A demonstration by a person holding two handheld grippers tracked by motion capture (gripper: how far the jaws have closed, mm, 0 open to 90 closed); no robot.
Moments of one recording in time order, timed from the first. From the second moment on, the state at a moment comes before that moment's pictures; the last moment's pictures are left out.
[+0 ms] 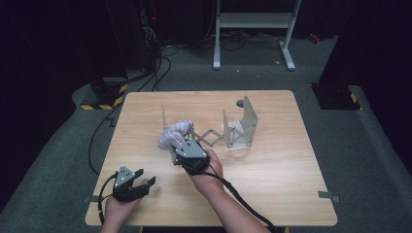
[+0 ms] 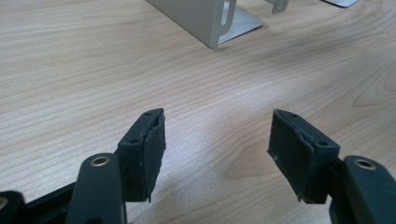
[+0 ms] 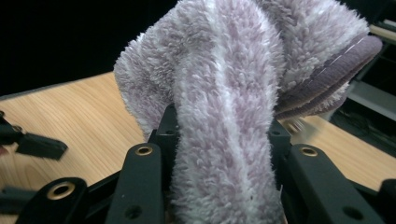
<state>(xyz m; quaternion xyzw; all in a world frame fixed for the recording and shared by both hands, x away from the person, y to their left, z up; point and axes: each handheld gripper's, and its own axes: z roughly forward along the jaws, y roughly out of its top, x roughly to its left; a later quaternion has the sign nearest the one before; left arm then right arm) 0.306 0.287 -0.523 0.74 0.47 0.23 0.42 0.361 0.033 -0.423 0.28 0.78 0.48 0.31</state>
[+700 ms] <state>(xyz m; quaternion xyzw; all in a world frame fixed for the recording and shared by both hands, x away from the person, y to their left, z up) 0.307 0.270 -0.522 0.76 0.45 0.23 0.41 0.327 -0.093 -0.483 0.35 0.78 0.43 0.31</state>
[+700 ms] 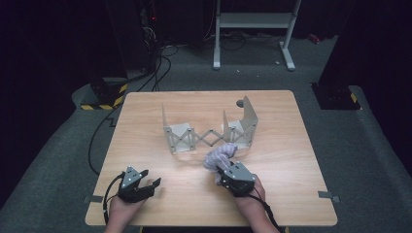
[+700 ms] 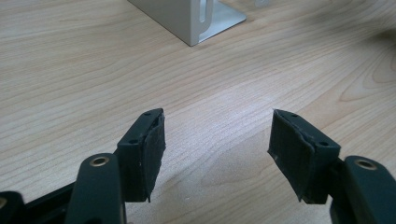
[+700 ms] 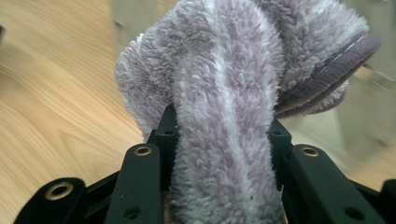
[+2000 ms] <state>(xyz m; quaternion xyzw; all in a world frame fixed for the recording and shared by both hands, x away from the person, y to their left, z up) 0.307 0.266 -0.519 0.76 0.45 0.21 0.42 0.338 -0.238 -0.507 0.50 0.75 0.30 0.32</state>
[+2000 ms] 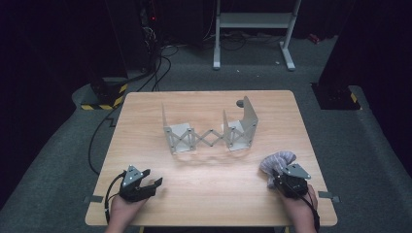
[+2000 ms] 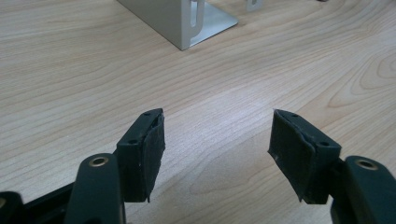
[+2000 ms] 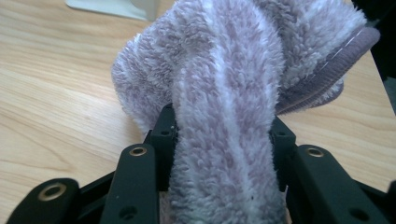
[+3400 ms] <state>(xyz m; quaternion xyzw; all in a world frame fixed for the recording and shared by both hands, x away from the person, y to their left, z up) 0.305 0.267 -0.517 0.75 0.45 0.21 0.43 0.329 -0.187 -0.461 0.44 0.74 0.40 0.32</state>
